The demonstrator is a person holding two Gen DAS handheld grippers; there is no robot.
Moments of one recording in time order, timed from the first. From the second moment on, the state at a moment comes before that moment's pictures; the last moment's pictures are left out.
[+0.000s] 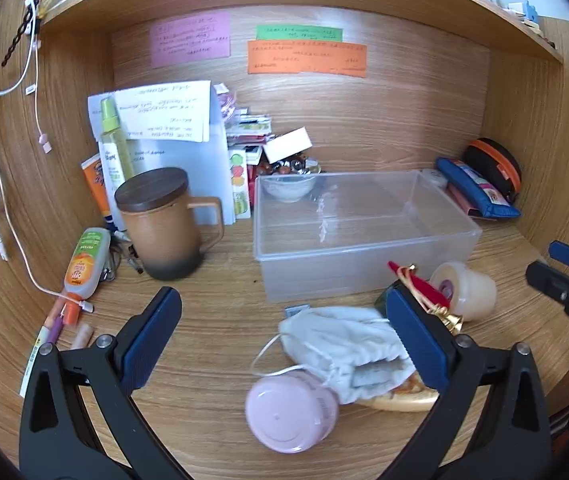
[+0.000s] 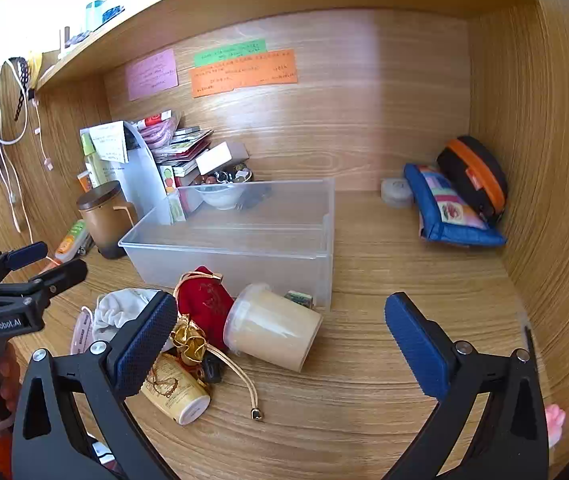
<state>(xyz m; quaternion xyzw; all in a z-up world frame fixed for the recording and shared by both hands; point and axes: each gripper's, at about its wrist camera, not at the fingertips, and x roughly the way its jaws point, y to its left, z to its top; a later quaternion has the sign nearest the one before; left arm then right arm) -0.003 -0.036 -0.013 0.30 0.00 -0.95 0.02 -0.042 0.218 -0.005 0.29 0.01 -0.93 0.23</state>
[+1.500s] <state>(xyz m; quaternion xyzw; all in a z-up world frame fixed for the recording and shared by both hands) -0.007 -0.057 -0.104 0.42 0.06 -0.90 -0.06 -0.103 0.195 -0.082 0.42 -0.06 -0.87 0.25</state>
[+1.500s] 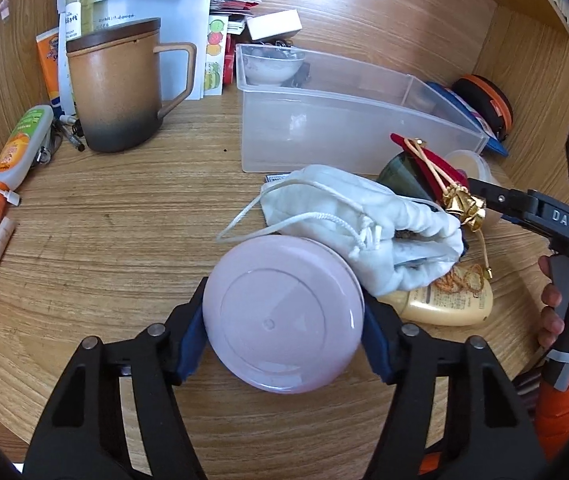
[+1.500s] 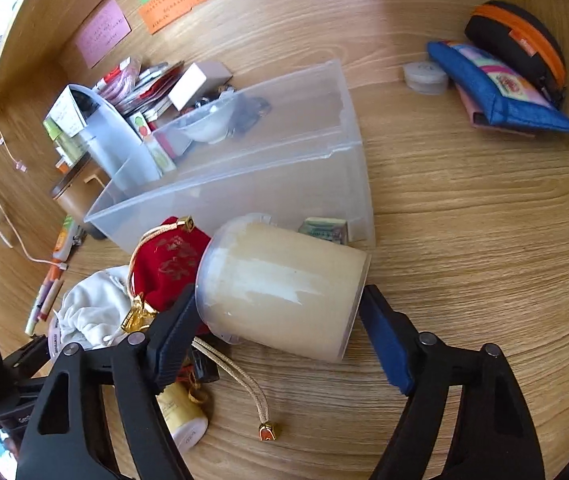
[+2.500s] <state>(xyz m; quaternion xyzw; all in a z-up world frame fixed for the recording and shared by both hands) 0.002 -0.057 -0.030 0.35 0.03 -0.94 -0.04 -0.070 0.234 -0.044 0.36 -0.03 -0.90 0.23</state>
